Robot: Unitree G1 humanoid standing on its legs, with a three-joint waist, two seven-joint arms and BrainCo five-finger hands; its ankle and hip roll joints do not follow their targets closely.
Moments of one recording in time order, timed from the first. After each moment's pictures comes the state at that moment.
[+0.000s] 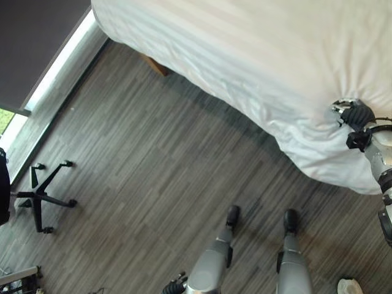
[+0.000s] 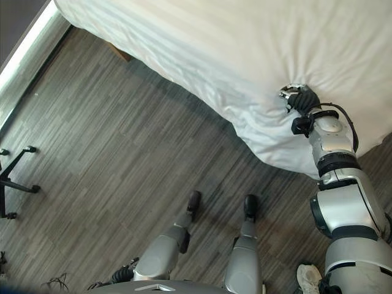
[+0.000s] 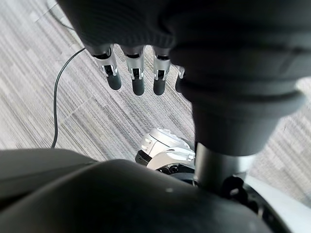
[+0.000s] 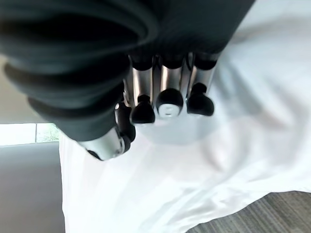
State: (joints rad) left arm 0.16 0.21 -0.33 0.98 -0.55 -0.10 -0.16; right arm -0.93 -0.77 0.24 1.11 0.61 -0.14 0.25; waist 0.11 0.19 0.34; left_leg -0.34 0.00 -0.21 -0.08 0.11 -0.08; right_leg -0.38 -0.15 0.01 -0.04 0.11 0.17
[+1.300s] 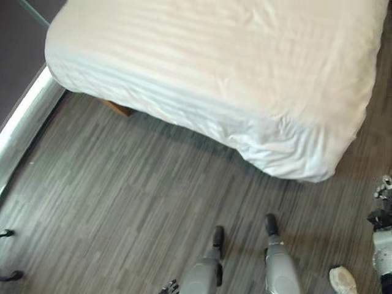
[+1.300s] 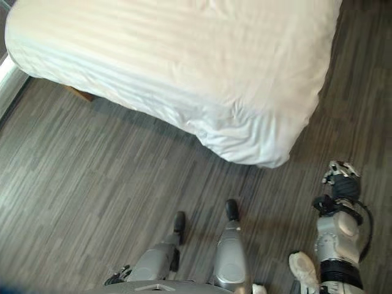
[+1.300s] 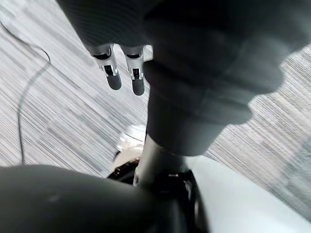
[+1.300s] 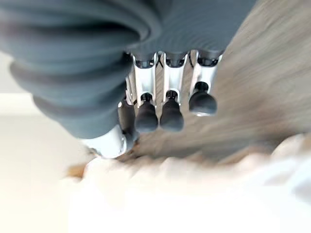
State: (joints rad) left arm 0.23 0.20 -0.19 1.01 -0.48 -0.08 -0.12; right arm -0.03 -0.51 -0.29 0.42 0.73 -0.26 -0.10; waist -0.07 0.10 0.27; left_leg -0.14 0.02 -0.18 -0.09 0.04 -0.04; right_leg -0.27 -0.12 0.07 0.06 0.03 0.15
